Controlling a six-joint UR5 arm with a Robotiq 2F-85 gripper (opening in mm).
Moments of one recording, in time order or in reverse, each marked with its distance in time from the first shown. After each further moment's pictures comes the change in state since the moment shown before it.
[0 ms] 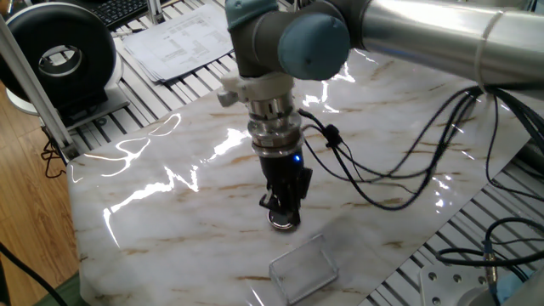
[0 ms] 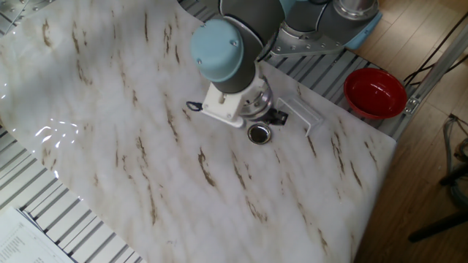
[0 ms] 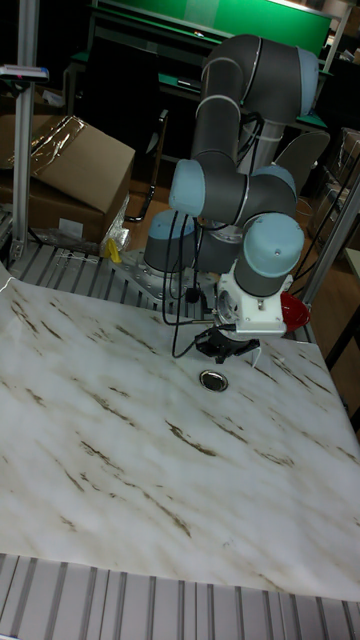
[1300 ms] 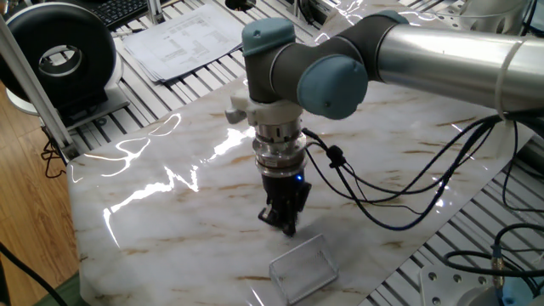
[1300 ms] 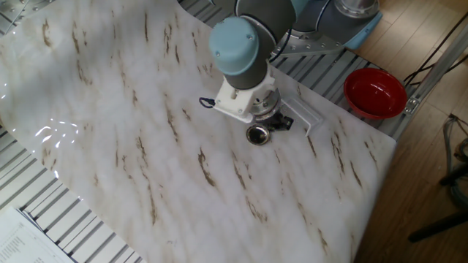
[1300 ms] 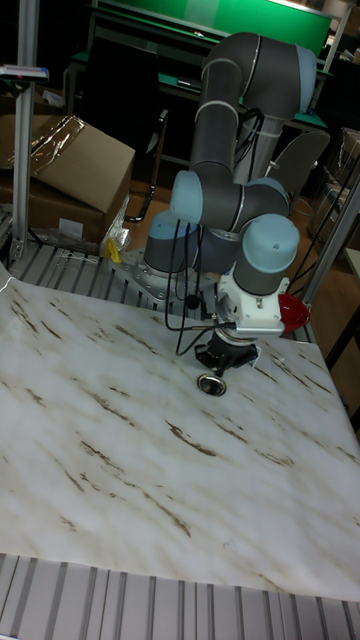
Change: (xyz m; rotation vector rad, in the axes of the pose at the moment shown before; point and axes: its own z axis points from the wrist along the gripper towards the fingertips) arm -0.031 -0.009 0.013 0.066 -0.145 -0.012
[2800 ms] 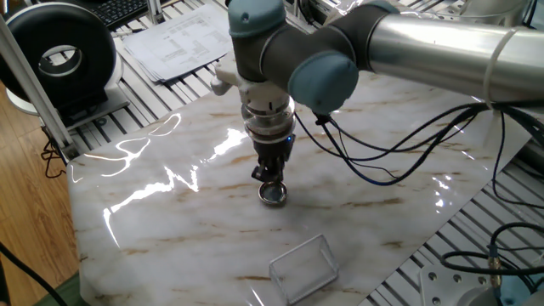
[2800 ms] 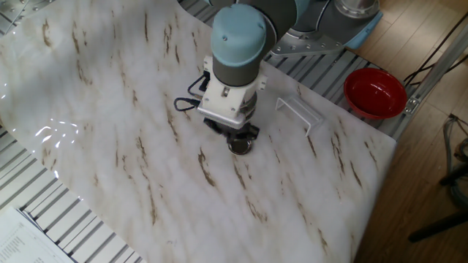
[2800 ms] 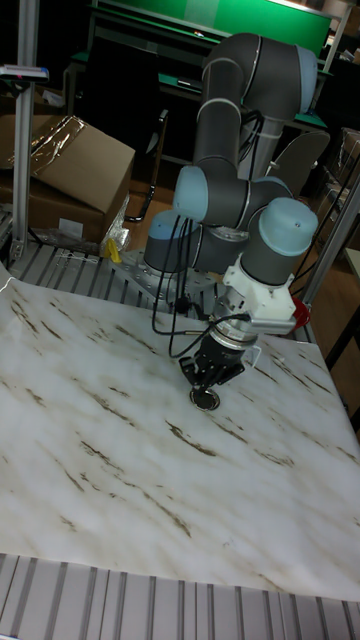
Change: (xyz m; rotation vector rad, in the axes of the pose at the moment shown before) arm -0.060 -0.053 -0.047 0.180 -0.149 -0.095
